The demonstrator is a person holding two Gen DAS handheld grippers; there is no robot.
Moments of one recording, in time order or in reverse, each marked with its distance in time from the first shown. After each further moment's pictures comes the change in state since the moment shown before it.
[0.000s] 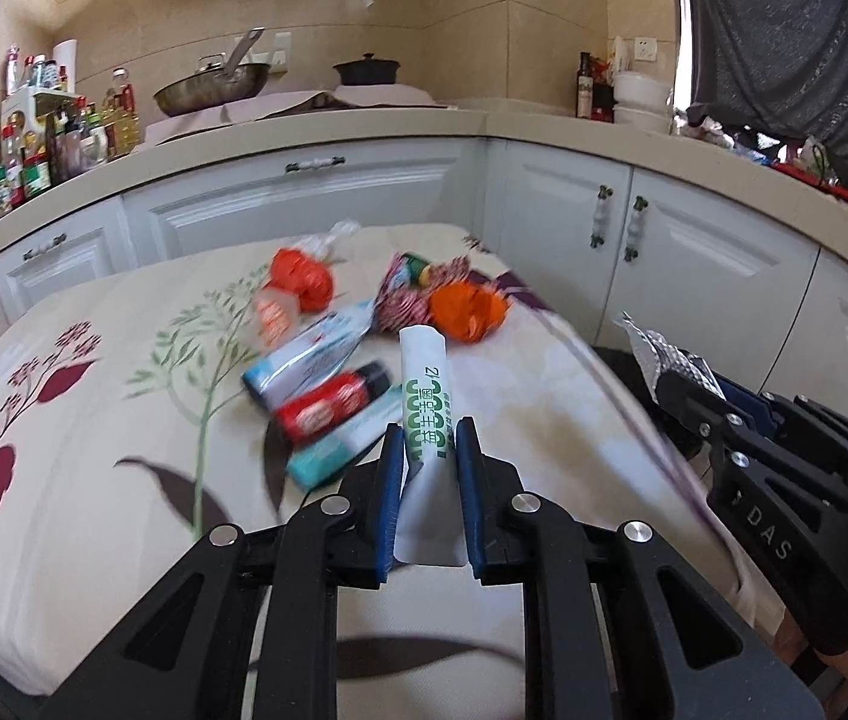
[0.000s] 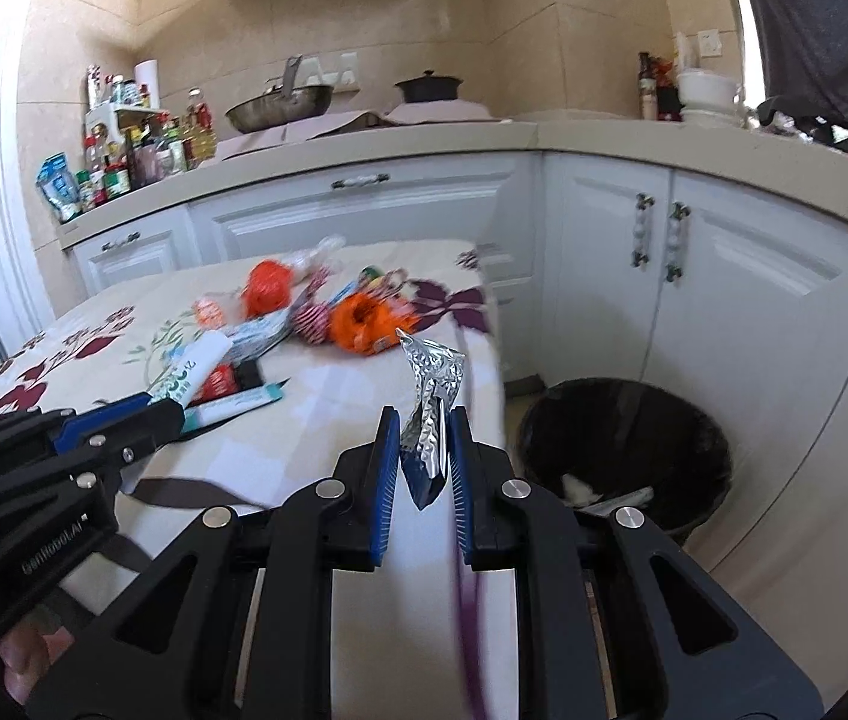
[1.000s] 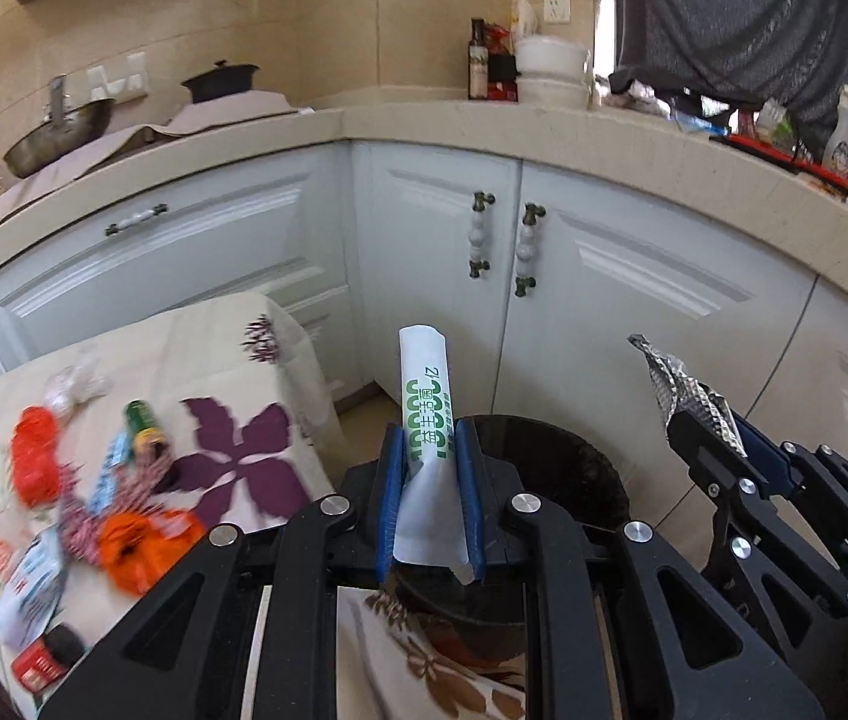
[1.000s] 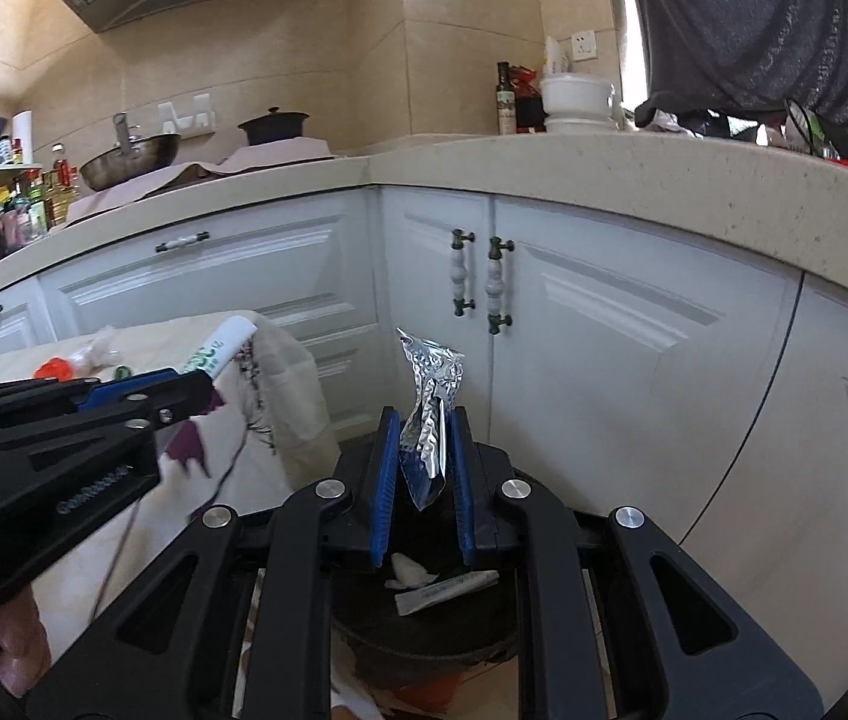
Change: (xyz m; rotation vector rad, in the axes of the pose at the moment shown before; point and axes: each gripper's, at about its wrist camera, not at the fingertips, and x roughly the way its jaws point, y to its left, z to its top) left arm 0.132 -0.147 0.105 0.113 0.051 -0.132; right arm 0.060 -0.166 0.048 0.095 -0.048 -0.217
